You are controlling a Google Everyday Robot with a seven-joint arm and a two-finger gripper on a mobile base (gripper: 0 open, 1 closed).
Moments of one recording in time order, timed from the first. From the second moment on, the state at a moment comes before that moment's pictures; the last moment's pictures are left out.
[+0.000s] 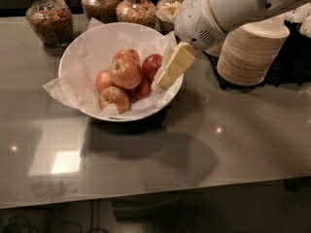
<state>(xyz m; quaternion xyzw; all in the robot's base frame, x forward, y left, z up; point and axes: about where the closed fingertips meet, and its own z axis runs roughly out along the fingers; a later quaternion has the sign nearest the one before) 0.537 -0.014 0.986 -0.67 0.62 0.15 0.39</state>
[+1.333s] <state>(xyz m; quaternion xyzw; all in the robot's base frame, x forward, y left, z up) 0.559 0.051 0.960 -0.68 0.56 0.25 0.40</state>
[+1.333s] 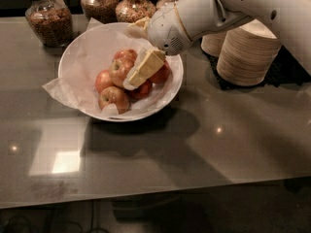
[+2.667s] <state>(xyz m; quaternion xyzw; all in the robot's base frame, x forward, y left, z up) 0.565 0.069 0.915 -0.69 0.56 0.27 0.35</state>
